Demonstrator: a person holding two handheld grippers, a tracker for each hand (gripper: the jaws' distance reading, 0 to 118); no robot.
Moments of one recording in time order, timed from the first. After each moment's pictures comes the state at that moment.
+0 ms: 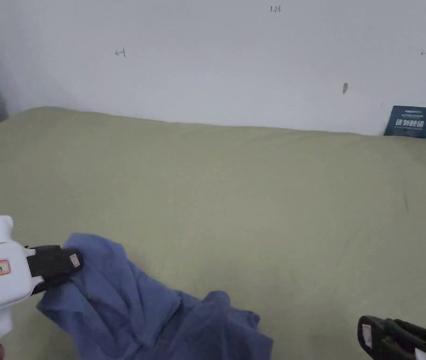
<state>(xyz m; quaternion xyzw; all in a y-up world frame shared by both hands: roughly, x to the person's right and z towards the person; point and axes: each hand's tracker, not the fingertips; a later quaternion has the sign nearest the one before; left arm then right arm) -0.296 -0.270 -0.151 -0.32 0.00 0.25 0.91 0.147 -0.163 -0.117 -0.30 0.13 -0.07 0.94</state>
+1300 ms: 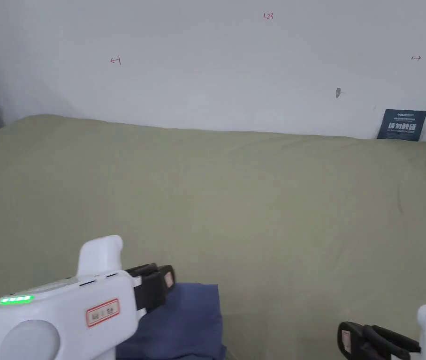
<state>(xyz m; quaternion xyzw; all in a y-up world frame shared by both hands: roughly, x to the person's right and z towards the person) -0.210 -0.301 -0.151 -0.30 -0.14 0.19 0.92 0.142 -0.182 -0.119 -0.29 0.16 -0.09 0.94</state>
